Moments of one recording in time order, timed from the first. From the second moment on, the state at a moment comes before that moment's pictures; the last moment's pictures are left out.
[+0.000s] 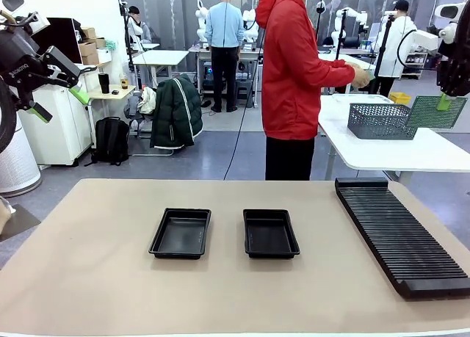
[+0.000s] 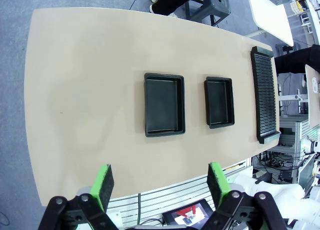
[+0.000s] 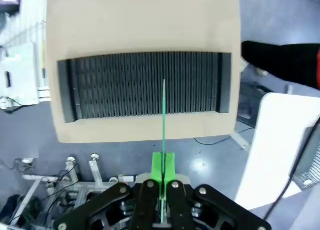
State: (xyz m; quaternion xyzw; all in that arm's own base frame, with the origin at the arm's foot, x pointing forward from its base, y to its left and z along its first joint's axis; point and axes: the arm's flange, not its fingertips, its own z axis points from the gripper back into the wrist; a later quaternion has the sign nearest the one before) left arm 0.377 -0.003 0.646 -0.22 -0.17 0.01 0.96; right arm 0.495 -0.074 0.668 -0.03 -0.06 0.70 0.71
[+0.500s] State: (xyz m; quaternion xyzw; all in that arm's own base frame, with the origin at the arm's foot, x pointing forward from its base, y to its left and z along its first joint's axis) left arm 0.377 -0.003 0.646 -0.22 -0.17 0.01 0.96; right arm 0.497 -0.074 0.663 -0.03 -0.06 0.70 0.71
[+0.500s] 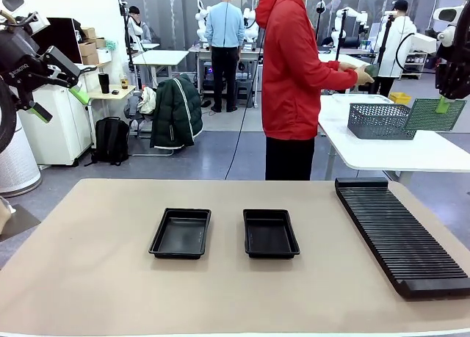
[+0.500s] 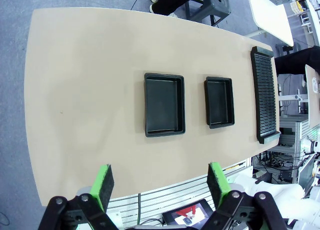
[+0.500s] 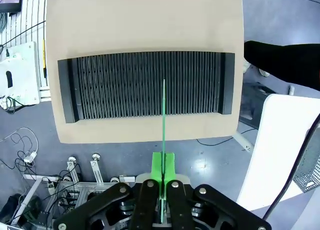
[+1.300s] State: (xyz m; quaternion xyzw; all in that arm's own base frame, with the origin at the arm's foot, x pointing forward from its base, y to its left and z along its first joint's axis) left arm 0.377 -0.003 0.646 -0.22 -0.17 0.01 0.96; right arm 0.497 -0.074 0.663 -0.03 -0.06 0.70 0.71
